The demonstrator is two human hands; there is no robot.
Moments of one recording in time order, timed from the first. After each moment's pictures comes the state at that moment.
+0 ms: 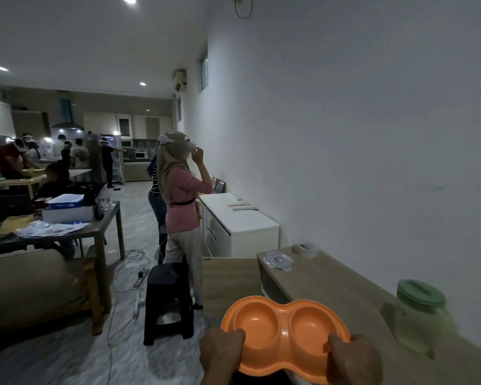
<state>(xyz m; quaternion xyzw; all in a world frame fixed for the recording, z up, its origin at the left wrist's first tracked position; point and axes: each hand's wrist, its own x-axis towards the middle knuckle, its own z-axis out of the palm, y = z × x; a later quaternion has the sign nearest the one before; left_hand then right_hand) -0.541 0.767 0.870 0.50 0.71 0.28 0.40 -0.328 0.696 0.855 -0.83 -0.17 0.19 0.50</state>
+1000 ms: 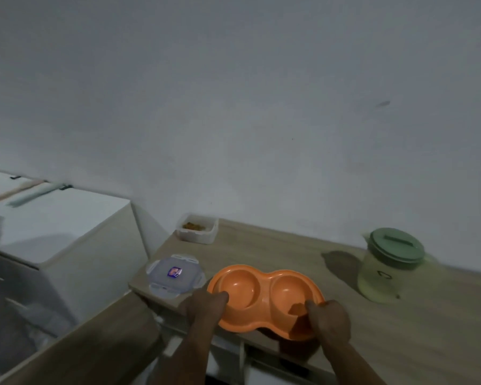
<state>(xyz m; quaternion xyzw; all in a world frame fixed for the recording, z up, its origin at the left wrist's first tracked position) -0.257 1.197 0.782 0.76 0.47 0.01 0.44 -0.169 0.990 0.740 -0.89 0.20 0.10 0.40</state>
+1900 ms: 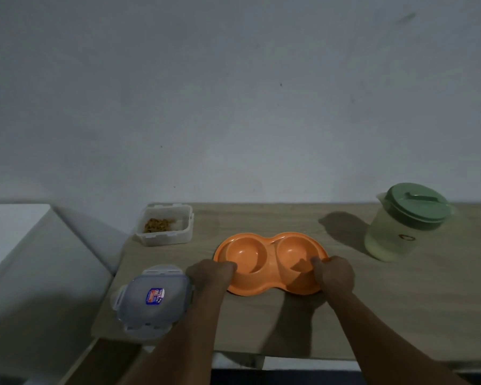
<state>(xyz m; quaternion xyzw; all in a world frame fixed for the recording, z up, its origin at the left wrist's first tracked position) -0.123 1.267 0.737 0.81 0.41 -0.10 0.40 -0.087 1.047 0.710 -0.88 0.32 0.05 0.35</state>
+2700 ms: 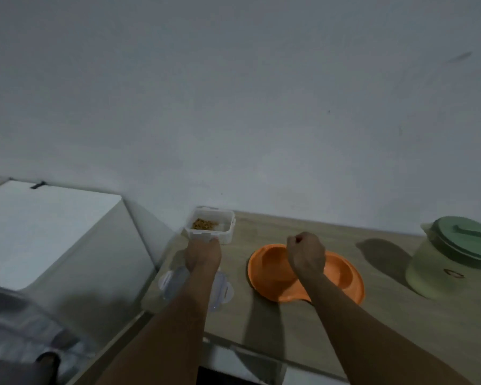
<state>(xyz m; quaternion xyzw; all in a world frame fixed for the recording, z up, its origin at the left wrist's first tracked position) -0.145 1.335 0.793 0.79 0.46 0.07 0.39 -0.084 1.155 0.778 -0.91 0.09 0.00 0.41</state>
